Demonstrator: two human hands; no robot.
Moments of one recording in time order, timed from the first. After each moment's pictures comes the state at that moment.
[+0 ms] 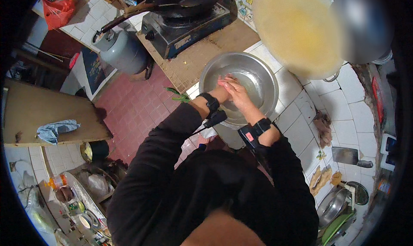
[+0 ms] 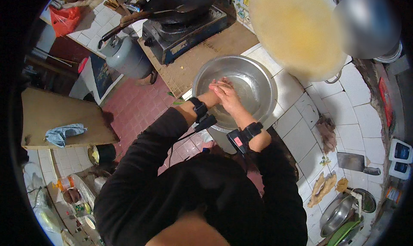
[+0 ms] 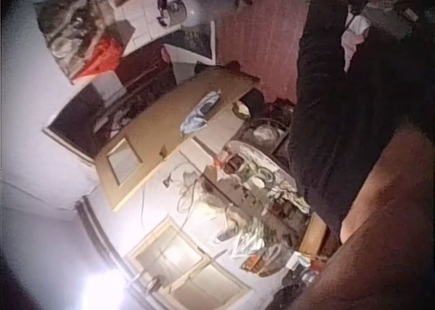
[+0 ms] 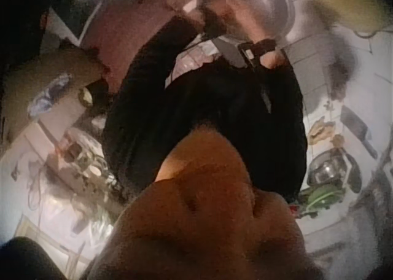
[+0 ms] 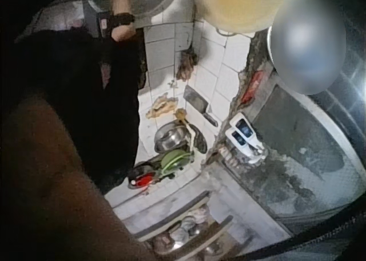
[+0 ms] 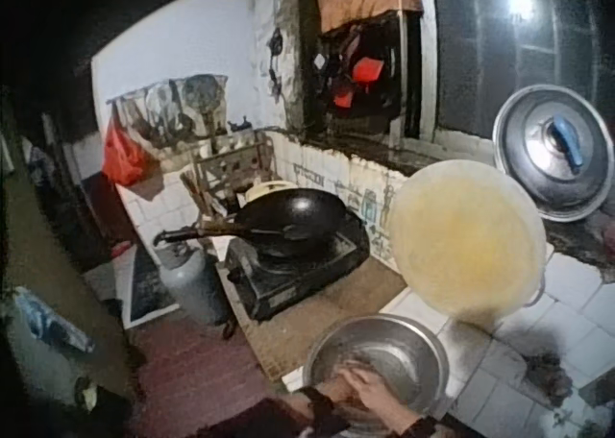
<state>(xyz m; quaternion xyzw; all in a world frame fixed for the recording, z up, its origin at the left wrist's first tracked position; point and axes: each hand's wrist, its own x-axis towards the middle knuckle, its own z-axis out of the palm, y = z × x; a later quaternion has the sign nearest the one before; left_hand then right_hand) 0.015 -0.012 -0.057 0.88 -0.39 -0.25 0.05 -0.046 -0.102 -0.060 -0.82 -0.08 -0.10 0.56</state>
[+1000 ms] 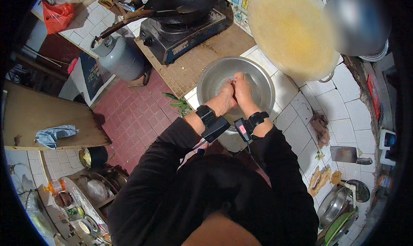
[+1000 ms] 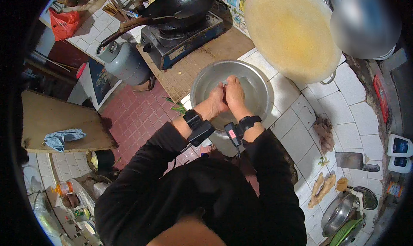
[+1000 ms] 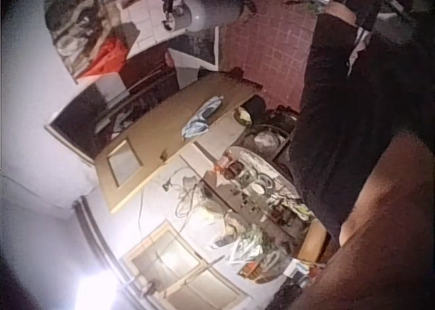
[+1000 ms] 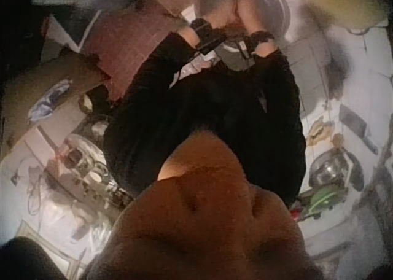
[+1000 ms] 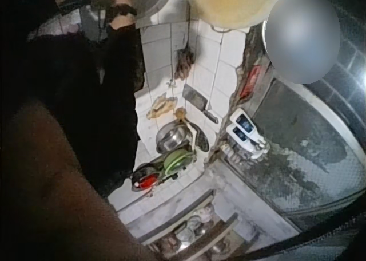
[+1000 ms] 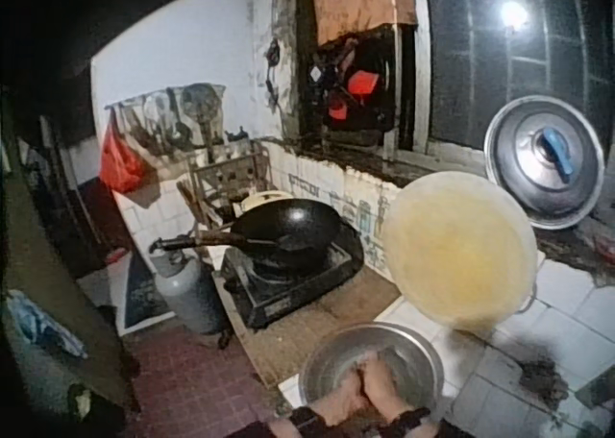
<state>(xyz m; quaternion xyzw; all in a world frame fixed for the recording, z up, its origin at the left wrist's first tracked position) -0.009 -0.036 -0.037 0.28 0.33 -0.38 0.82 -0.025 -0.106 -0.049 -0.90 0.13 -0.10 0.40</state>
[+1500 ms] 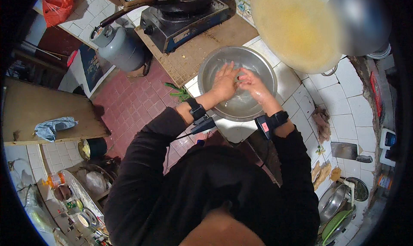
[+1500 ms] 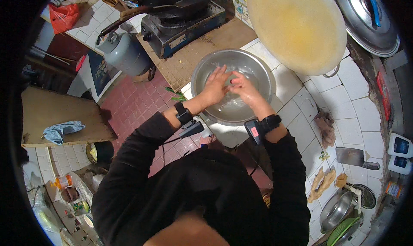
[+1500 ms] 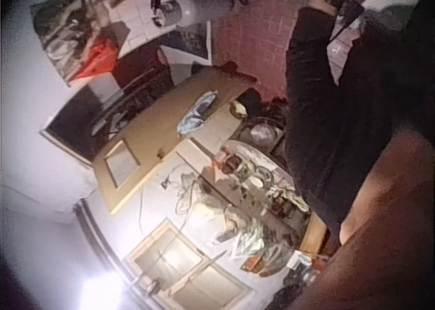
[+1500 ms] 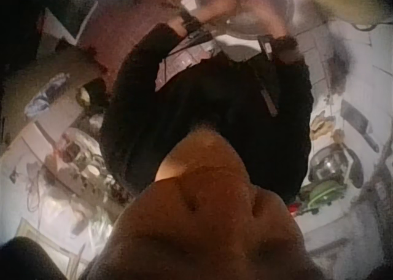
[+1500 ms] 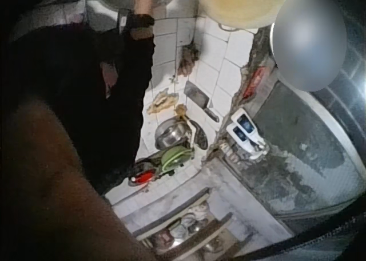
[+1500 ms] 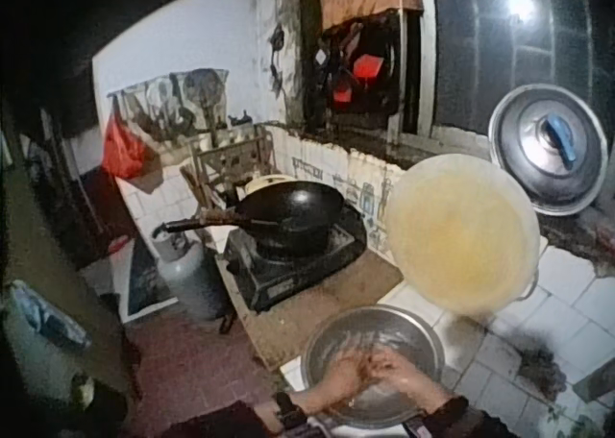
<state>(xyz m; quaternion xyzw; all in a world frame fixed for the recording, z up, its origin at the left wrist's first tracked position) -0.028 0.010 -0.016 0.91 -0.31 -0.06 0.26 -0.065 -0.150 -0.029 -0.72 0.03 0.12 0.68</state>
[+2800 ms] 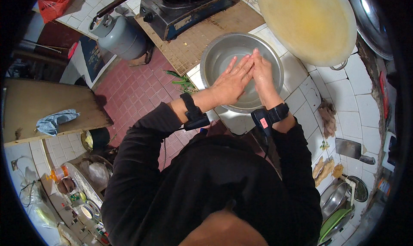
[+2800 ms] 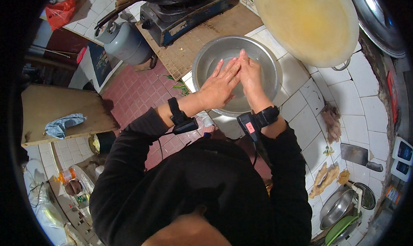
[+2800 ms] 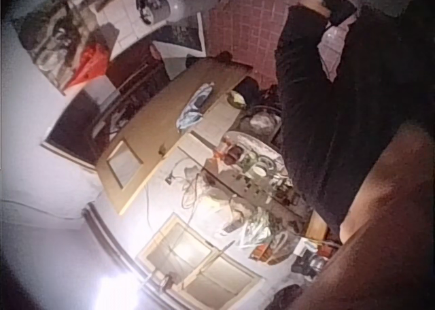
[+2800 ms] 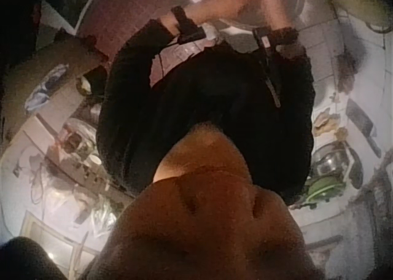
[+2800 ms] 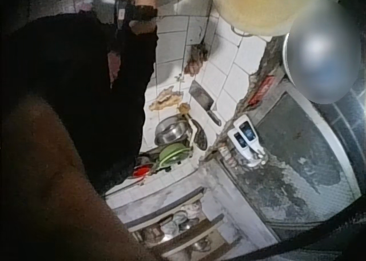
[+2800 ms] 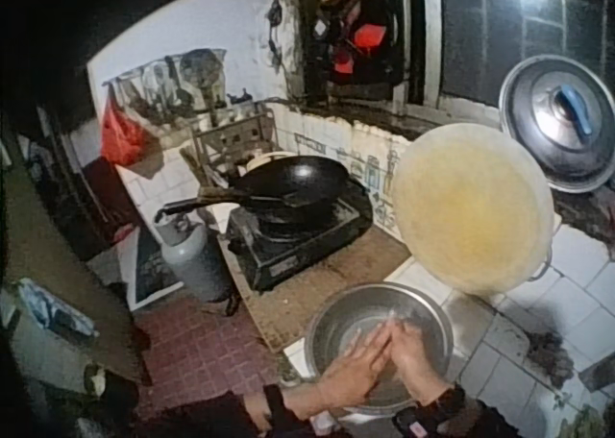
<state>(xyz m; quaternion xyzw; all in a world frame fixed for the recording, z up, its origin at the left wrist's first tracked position) -0.053 0.027 0.020 0.83 -0.53 0.01 0.17 -0.059 -0.107 0.020 -0.62 0.21 -0.07 0.75</state>
